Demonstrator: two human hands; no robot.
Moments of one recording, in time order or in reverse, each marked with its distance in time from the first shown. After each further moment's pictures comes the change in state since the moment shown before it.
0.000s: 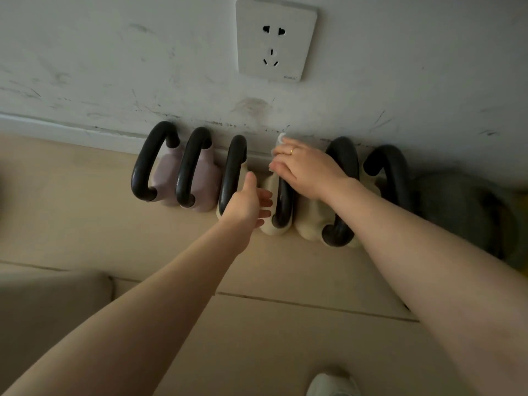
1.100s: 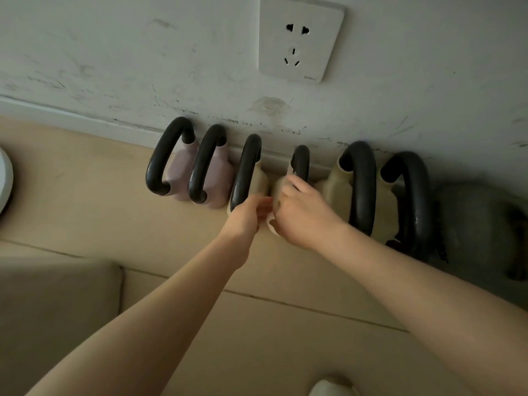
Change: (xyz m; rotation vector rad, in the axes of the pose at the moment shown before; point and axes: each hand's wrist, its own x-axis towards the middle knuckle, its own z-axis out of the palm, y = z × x) left_hand -0.002 -0.021 -0.014 -0.176 -0.066 -0.009; right_hand -0.031 -0.055 0.032 -0.607 -0.056 -0.239
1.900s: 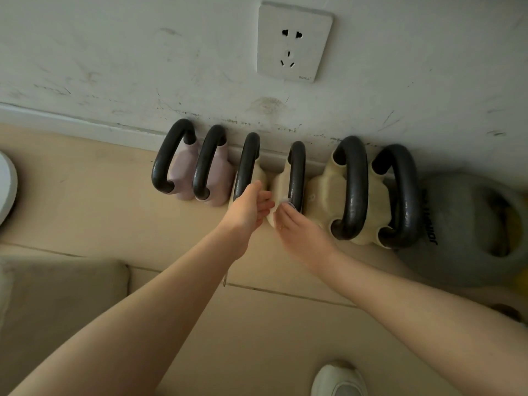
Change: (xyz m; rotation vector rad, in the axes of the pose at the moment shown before) left_hand -0.015 0.007 -0.010 0.075 -0.094 0.013; right_hand -0.040 -0.045 0.037 -0.675 -0.103 -0.089
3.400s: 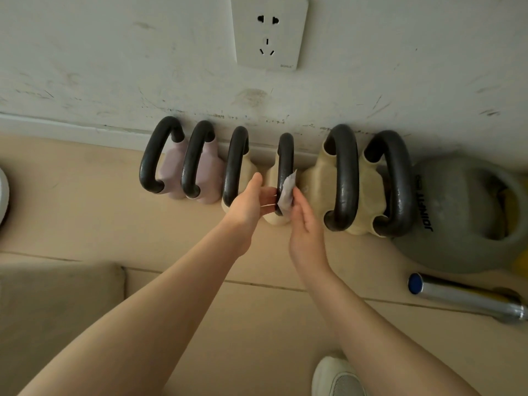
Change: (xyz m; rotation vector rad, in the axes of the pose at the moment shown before) left_hand 0.000 -0.003 0.020 0.076 -0.017 0.042; right_hand -0.010 -0.004 -0.032 2.538 0.389 1.207
